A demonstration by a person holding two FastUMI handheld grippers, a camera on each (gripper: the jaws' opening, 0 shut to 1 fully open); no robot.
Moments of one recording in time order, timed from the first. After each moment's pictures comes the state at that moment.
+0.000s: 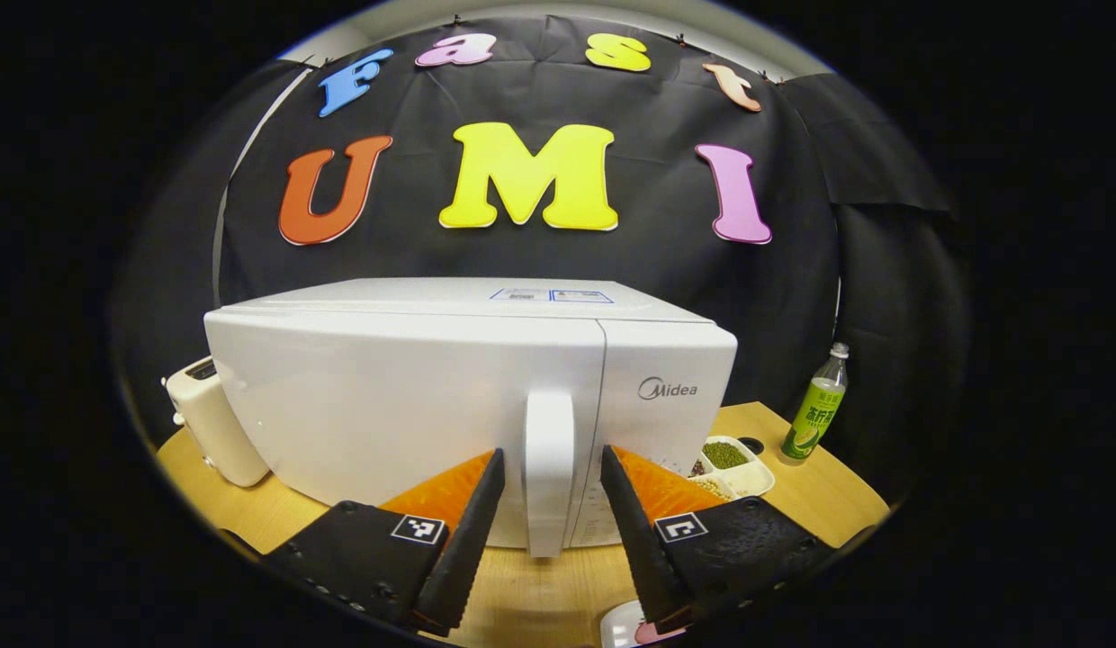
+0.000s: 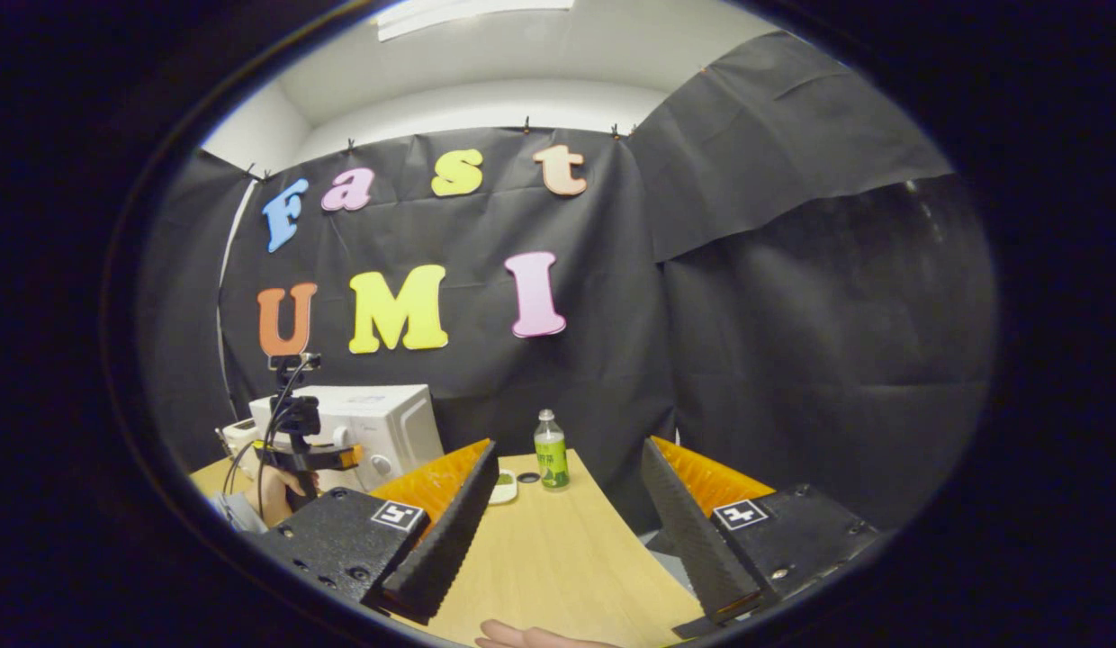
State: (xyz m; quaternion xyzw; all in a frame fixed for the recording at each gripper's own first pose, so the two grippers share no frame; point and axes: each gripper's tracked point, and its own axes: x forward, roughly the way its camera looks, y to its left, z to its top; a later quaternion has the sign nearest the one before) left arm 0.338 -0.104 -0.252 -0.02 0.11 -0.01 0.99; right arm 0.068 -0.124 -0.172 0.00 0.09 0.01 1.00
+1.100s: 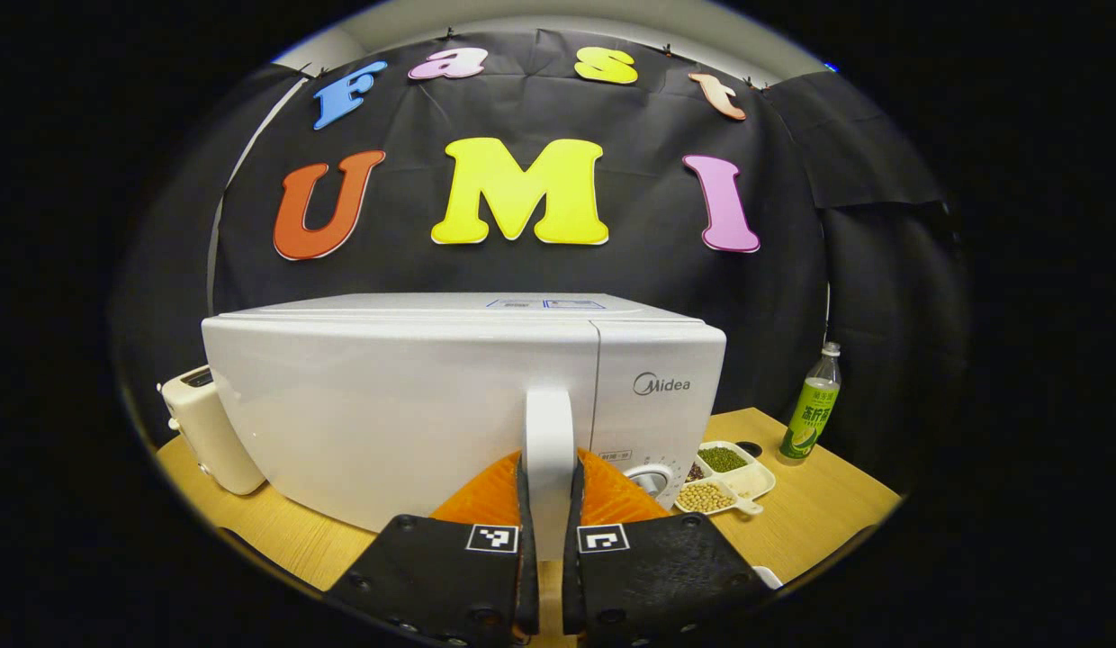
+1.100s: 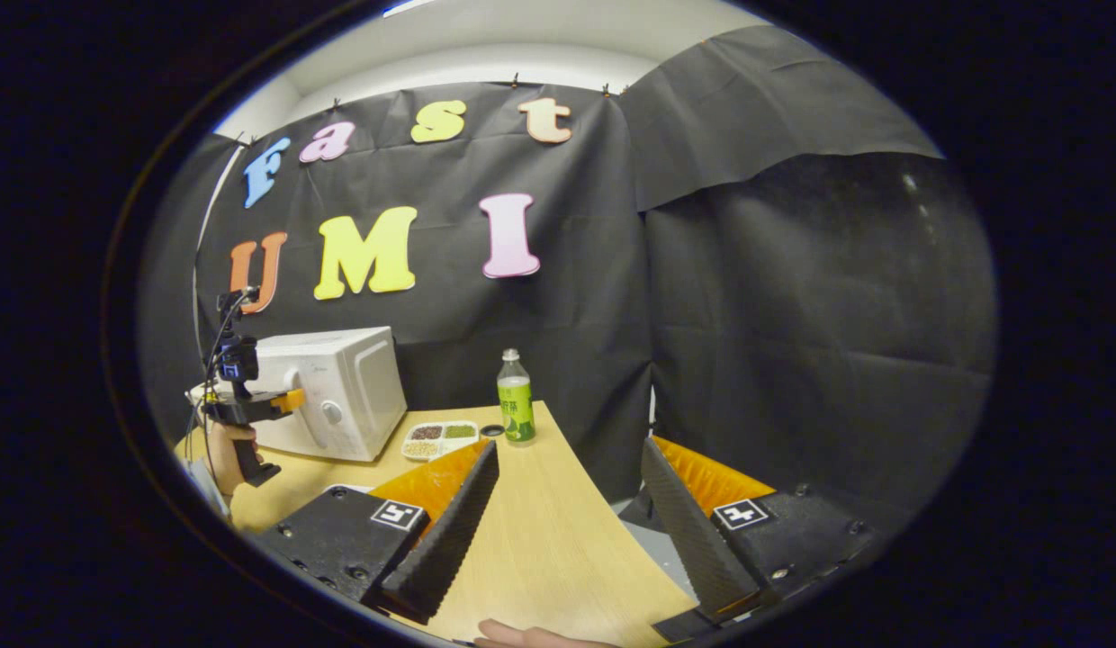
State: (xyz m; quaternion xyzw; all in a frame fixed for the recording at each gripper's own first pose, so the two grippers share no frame) left arm 0.342 -0.105 -0.249 0.00 0.07 -0.02 1.00; right arm 0.084 -0.153 -0.249 -0.02 0.16 -0.02 0.99
